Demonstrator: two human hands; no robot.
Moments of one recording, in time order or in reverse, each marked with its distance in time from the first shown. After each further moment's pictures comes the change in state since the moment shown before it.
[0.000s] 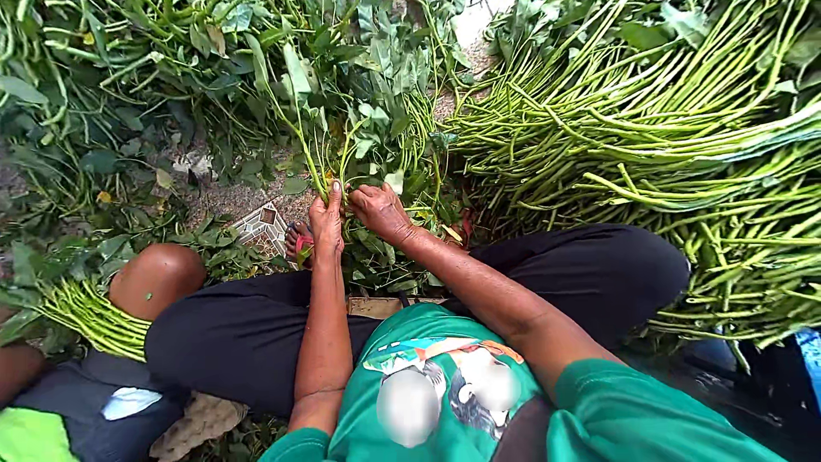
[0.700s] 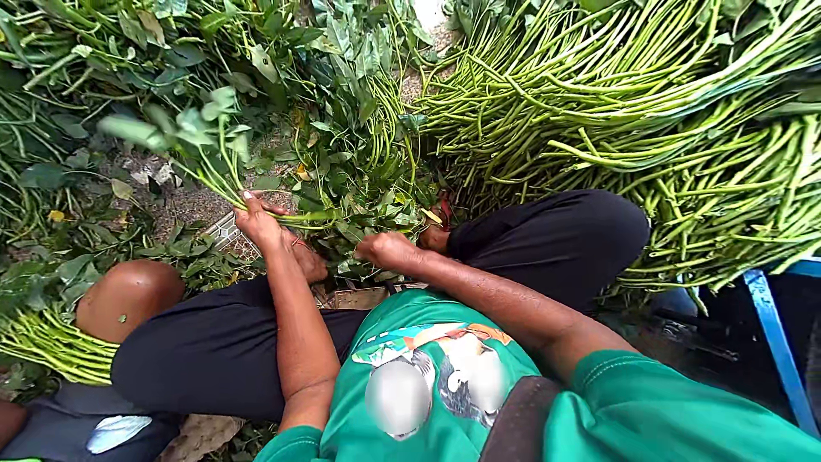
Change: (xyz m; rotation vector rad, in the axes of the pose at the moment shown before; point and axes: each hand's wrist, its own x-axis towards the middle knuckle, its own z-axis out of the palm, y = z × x) left_hand -0.001 0.010 -0.040 -0.066 0.252 0.062; right_hand -0.095 -0.014 -0.024 0.090 -0.527 0.158
